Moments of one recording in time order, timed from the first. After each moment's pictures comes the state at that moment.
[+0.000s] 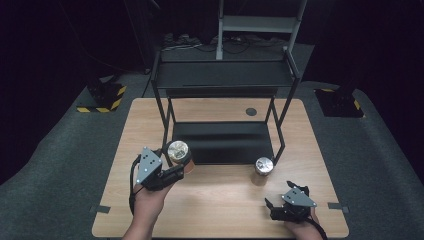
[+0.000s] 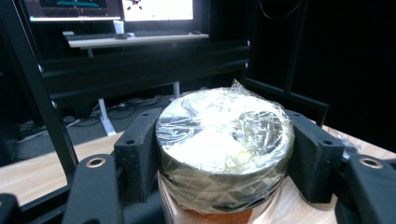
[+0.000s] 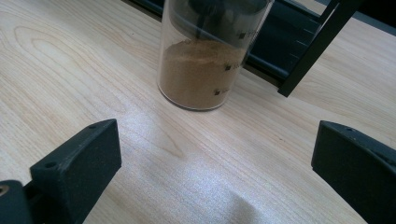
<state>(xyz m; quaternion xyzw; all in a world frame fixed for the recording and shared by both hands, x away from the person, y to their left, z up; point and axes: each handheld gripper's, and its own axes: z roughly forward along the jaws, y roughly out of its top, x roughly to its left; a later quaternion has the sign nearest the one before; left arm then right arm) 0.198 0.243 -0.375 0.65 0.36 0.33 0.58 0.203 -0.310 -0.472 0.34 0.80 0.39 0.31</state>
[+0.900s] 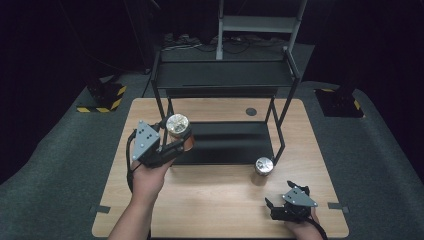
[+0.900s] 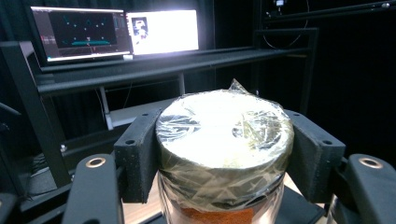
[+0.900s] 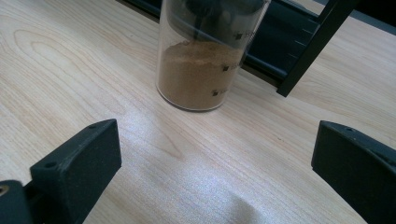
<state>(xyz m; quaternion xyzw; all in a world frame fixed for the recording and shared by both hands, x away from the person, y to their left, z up) 0.221 0.237 -0.326 0.63 0.34 0.36 0.60 0.203 -0.311 -0.473 0.34 0.79 0.39 0.31</state>
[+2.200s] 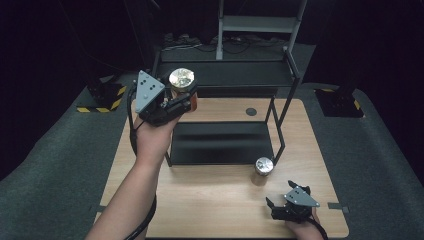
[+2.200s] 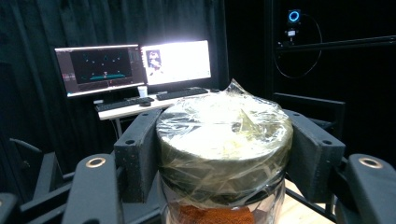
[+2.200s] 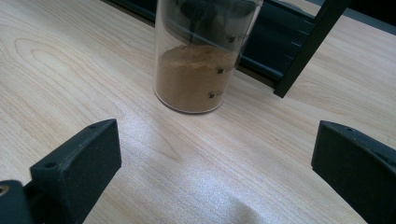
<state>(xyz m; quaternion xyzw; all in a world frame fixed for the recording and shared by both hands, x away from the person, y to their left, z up) 0.262 0.213 -0.247 0.60 0.33 0.40 0.61 0.202 -0.315 -0.474 0.35 0.79 0.40 0.31</state>
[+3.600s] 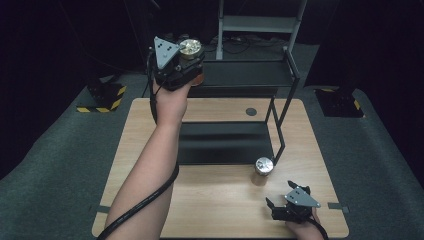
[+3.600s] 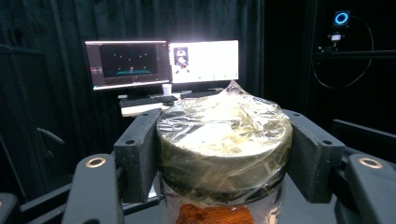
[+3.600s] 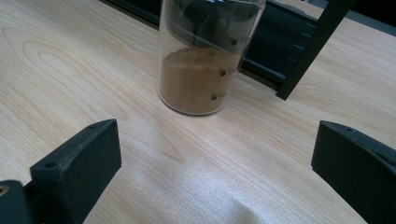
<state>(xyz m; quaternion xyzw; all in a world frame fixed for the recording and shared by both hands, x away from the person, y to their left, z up) 0.338 0.179 -0.229 0.57 0.38 0.42 0.59 0.202 -0.319 -0.475 0.34 0.79 0.41 0.31</state>
